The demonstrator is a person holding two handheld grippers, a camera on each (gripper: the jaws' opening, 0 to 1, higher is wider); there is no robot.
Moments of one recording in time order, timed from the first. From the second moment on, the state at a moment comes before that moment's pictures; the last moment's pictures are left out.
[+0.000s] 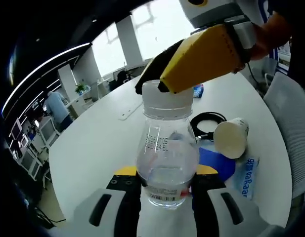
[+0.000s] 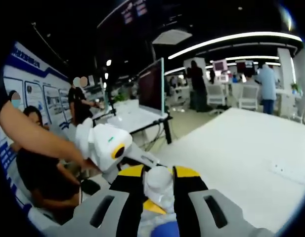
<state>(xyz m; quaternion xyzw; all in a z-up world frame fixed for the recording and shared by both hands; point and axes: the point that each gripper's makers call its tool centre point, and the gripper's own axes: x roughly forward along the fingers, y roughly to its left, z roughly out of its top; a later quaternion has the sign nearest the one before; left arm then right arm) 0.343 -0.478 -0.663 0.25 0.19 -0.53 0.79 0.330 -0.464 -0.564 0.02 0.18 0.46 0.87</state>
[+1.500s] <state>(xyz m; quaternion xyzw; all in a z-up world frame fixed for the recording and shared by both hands) 0.371 -0.461 -0.668 0.12 0.22 -0.51 0.82 0.329 -0.495 -0.588 0.00 0.19 0.43 0.88</state>
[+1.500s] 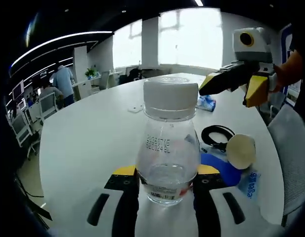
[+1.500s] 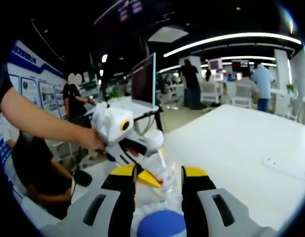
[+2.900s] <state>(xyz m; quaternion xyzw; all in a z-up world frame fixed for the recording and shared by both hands) 0.392 -0.431 -0.661 0.17 0.23 -0.44 0.85 0.320 -0.516 -0.587 0.00 0.19 0.42 0.89</state>
